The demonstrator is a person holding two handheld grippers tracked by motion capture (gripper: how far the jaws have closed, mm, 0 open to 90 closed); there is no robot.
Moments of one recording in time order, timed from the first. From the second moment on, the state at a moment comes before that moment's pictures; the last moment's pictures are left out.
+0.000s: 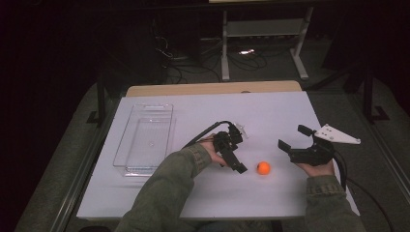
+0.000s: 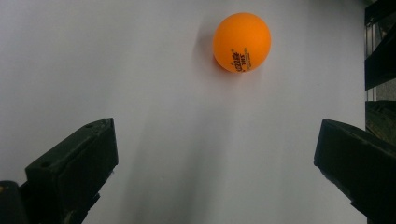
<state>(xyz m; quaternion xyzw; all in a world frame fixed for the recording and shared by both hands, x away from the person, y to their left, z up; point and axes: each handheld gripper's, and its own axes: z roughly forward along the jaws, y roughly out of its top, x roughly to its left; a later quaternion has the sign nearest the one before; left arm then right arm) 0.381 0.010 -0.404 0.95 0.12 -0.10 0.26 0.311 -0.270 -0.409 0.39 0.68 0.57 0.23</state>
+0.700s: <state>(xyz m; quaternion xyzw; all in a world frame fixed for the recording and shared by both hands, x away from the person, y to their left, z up) 0.384 -0.012 -0.410 0.95 0.10 -0.11 0.26 0.311 -0.272 -0.408 0.39 0.68 0.57 0.23</state>
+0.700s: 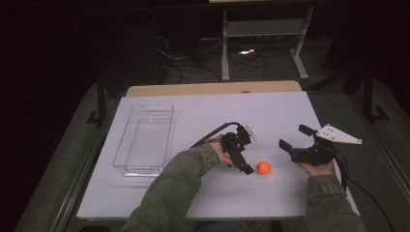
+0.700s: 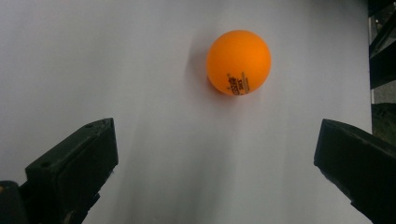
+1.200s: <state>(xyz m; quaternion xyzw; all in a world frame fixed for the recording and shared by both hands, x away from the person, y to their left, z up) 0.387 -0.030 -0.417 0.95 0.09 -0.12 0.26 0.310 -0.277 -0.408 0.40 0.67 0.58 0.24</state>
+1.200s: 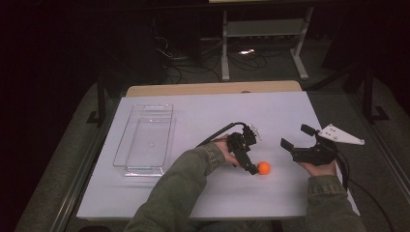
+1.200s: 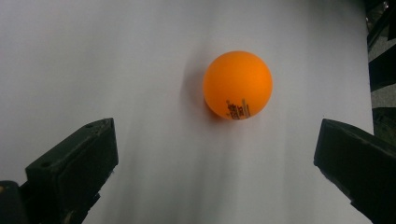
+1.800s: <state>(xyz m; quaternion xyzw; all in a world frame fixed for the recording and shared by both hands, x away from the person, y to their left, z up) 0.387 -0.051 -0.427 0.95 0.07 -0.13 0.26 0.311 -0.285 -0.408 0.41 0.66 0.58 0.24</state>
